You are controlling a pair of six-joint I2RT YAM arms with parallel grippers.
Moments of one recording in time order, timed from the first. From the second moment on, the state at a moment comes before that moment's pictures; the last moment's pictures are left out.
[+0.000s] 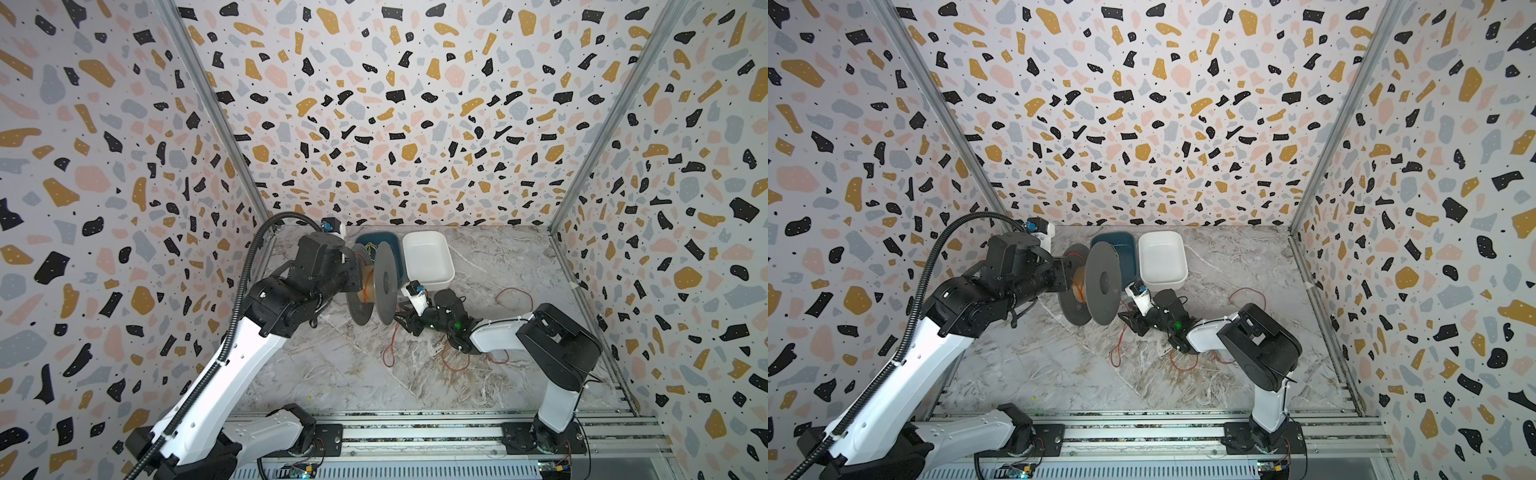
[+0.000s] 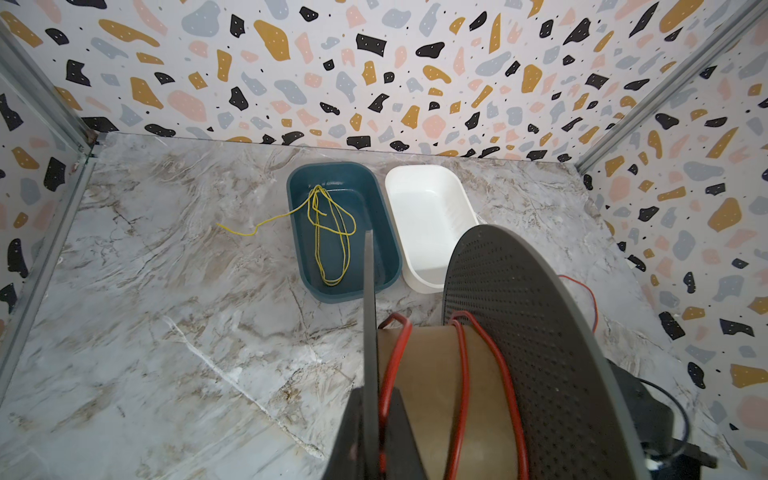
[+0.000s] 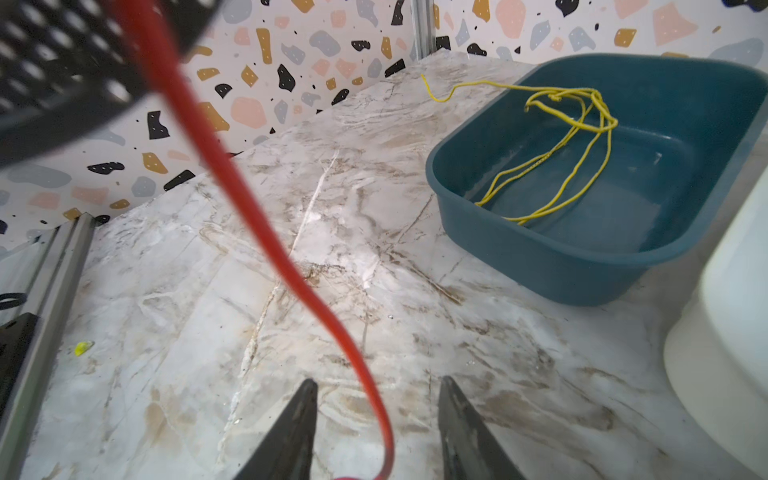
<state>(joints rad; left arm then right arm) -0.58 1.14 1.51 -0.95 -0.22 -0.44 0.79 1.84 0.80 0.70 -0.33 0.12</state>
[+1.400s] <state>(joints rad) -0.58 1.19 1.32 -0.85 -0.52 -0.66 1.26 1.51 0.93 0.25 0.59 -0.08</state>
